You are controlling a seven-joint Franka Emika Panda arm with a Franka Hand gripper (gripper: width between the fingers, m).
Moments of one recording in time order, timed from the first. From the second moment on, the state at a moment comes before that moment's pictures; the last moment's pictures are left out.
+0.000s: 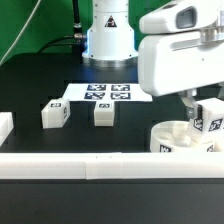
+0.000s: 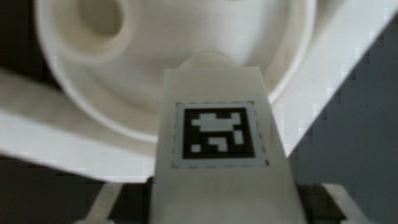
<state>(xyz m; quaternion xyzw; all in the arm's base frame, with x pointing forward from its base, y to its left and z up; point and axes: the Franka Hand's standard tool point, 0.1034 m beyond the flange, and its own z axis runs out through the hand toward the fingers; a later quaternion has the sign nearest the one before) 0.635 0.114 0.076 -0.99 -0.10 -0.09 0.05</state>
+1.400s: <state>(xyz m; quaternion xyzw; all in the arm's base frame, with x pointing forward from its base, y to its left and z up) 0.623 0.115 0.070 -0.82 0.56 -0.04 0.12</state>
